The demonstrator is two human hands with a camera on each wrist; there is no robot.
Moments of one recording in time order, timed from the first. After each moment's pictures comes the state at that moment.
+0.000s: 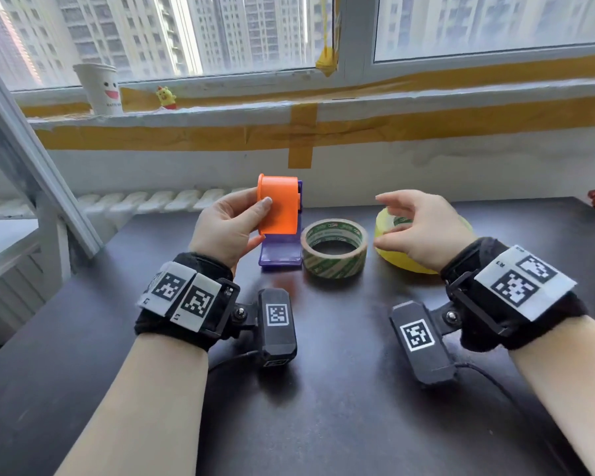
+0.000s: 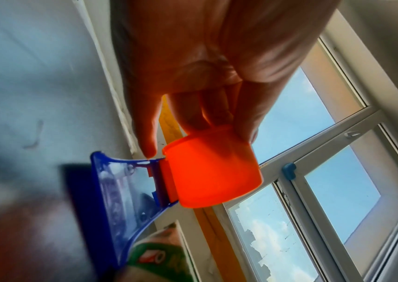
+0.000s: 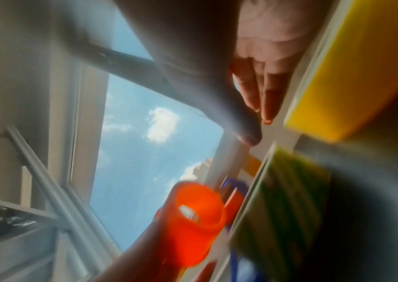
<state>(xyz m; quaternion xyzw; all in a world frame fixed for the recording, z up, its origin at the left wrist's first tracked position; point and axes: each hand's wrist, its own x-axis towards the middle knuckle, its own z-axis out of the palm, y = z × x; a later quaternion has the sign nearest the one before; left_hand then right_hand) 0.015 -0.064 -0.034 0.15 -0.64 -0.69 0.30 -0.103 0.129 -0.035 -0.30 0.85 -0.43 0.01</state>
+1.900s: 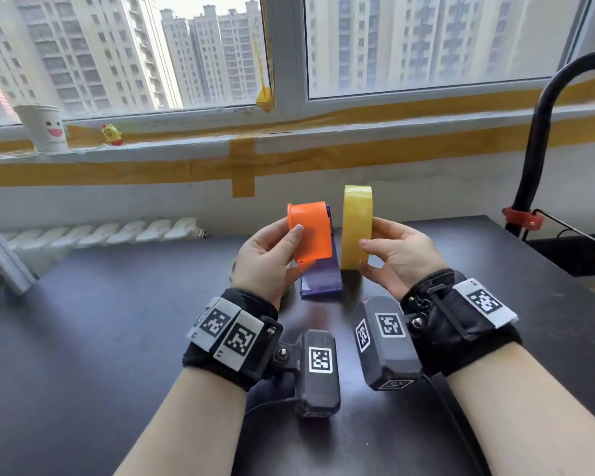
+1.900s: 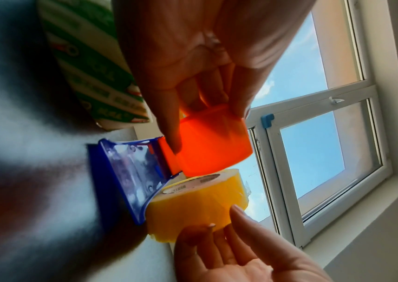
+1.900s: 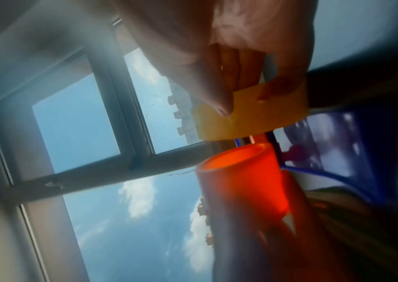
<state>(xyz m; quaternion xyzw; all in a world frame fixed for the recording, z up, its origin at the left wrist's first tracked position) -0.049 0.060 -0.043 0.10 -0.59 -0.76 0.27 -0.138 0.196 -0.045 -0.10 0.55 -0.81 0.19</state>
